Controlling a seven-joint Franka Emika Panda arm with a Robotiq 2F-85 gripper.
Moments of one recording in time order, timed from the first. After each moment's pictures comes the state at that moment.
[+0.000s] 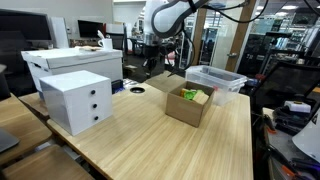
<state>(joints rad) 0.11 0.59 -0.02 -1.64 -0.11 2.34 0.03</state>
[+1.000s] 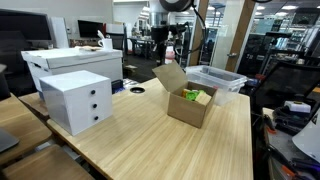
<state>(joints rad) 0.12 0.41 -0.01 -1.71 -0.13 2.09 0.03</state>
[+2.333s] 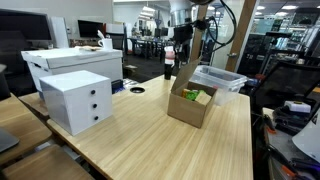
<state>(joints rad) 0.09 0.15 0.00 -2.02 -0.10 1.98 0.02</state>
